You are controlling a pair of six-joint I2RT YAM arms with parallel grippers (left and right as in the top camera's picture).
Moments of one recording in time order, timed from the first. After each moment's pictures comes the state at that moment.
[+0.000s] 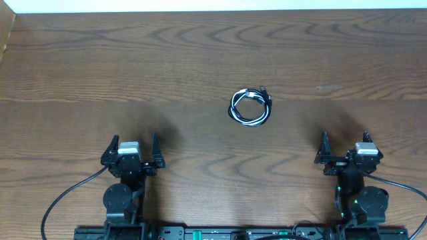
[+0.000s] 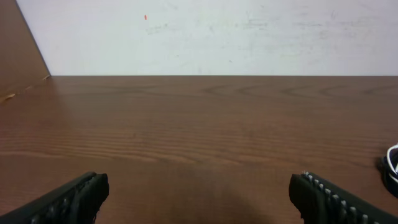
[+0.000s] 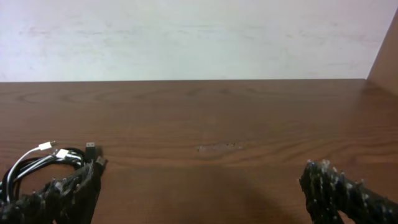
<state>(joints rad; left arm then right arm) -0.01 0.03 0.02 -0.11 -0.05 0.01 0.02 0.01 0.01 -0.07 0.05 0.03</state>
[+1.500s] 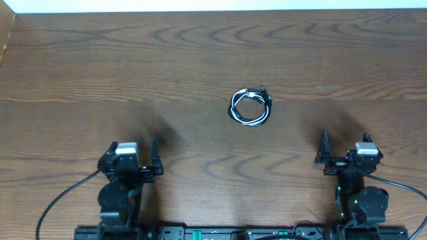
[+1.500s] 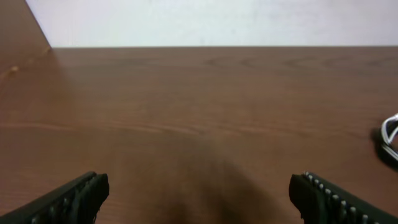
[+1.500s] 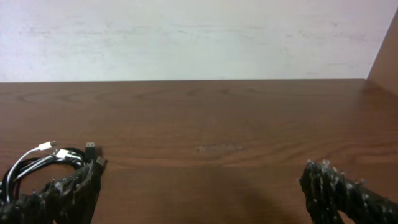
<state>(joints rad) -0.01 0.04 0.18 -0.39 -0.06 0.01 0.02 0.01 0.01 -0.07 0.05 0.03</state>
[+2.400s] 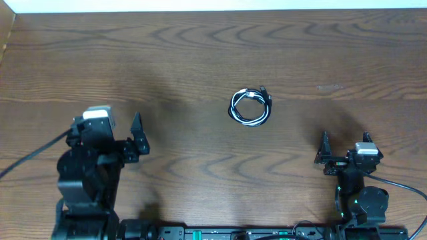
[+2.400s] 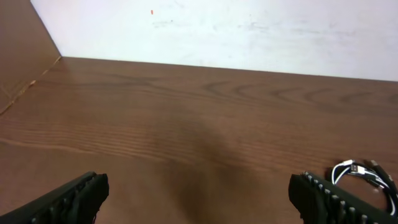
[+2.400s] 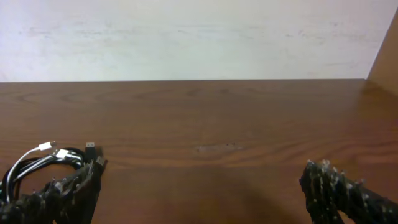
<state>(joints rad) -0.01 0.59 0.88 -0.67 -0.06 -0.06 0.02 0.01 0.01 -0.07 0.05 0.03</state>
